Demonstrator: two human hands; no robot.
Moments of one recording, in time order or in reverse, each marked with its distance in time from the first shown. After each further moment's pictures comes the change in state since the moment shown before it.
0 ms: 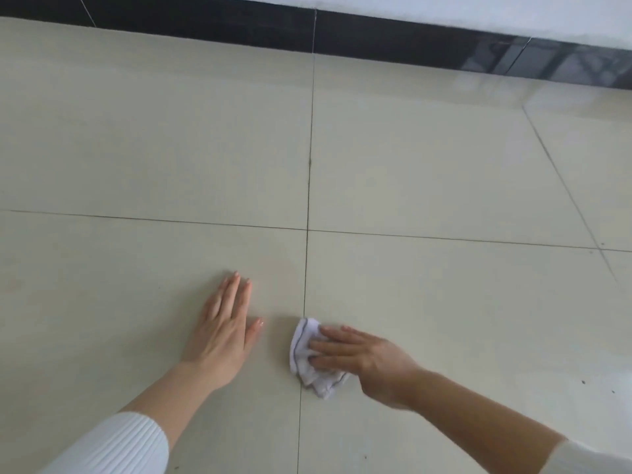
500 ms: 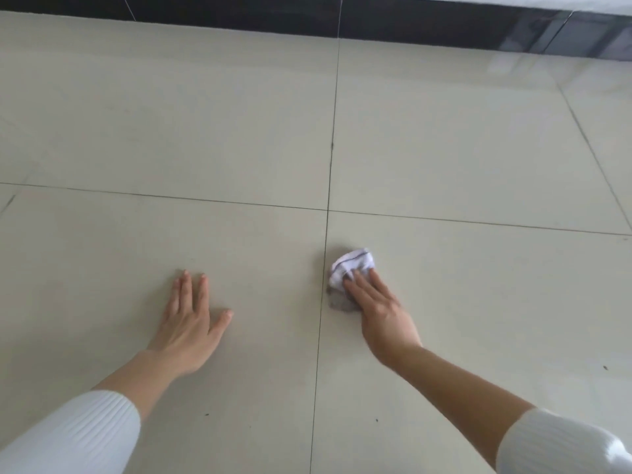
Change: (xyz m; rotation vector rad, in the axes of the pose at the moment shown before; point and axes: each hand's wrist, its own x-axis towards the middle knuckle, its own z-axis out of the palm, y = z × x) left_hand -0.053 -0.053 -0.008 -0.053 -0.160 -0.355; right_hand 0.024 -0.008 0.013 -0.002 0.386 0.484
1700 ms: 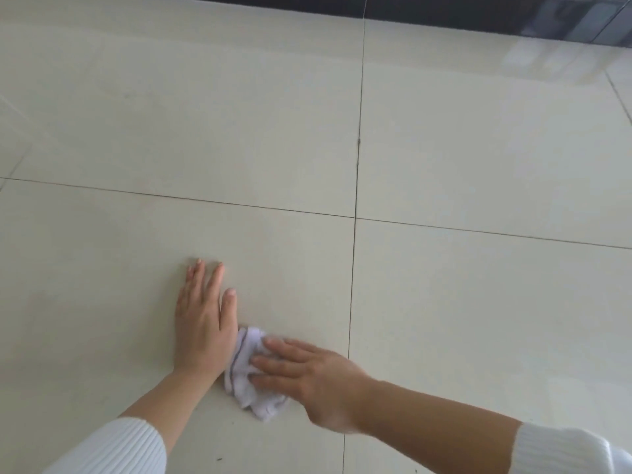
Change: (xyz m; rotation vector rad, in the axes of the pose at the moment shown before) left_hand 0.040 0.007 0.014 -0.412 0.525 0.045; right_hand 0.023 -0.093 0.045 0.030 -0.538 -0.728
